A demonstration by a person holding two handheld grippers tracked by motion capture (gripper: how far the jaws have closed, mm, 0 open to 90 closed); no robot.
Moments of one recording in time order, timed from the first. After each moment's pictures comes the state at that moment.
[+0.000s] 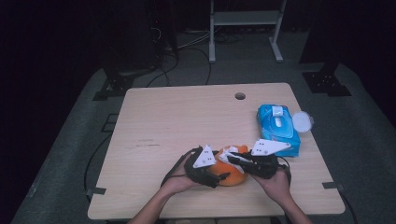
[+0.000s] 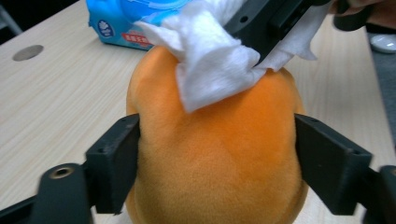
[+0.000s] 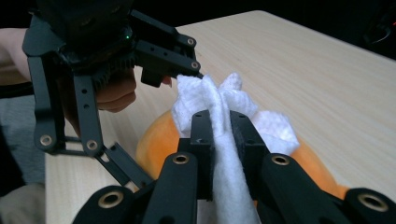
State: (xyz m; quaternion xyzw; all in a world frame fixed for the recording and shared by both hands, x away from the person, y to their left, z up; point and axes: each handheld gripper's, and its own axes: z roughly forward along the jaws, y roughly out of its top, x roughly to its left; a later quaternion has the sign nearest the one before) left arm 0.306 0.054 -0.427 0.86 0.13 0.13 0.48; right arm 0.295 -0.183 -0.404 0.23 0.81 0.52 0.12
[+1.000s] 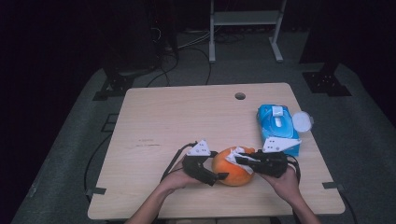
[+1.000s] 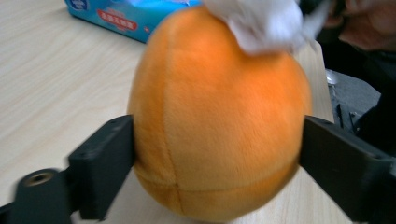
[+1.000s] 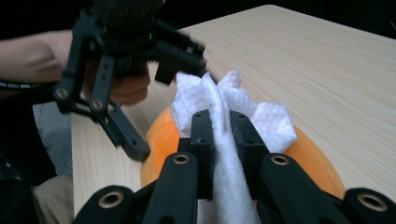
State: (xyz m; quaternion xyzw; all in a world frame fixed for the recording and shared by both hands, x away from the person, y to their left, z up) left arm 0.320 0.060 -0.437 0.85 0.17 0.02 0.50; right arm 0.299 -0.209 -0.401 0.24 0.81 0.53 0.08
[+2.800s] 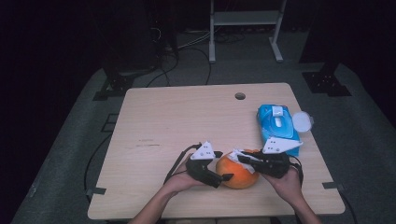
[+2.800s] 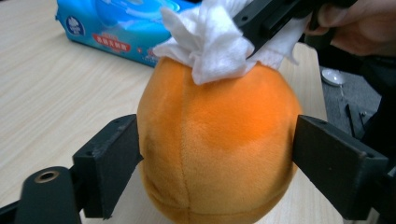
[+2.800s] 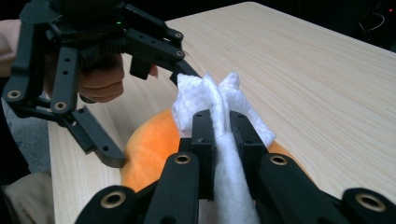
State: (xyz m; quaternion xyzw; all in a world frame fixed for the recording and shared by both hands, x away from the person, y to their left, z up) left arm 0.309 0.046 -0.425 0.85 0.16 0.04 0.50; right arm 0.292 -0.207 -0.394 0.24 0.82 0.51 0.12
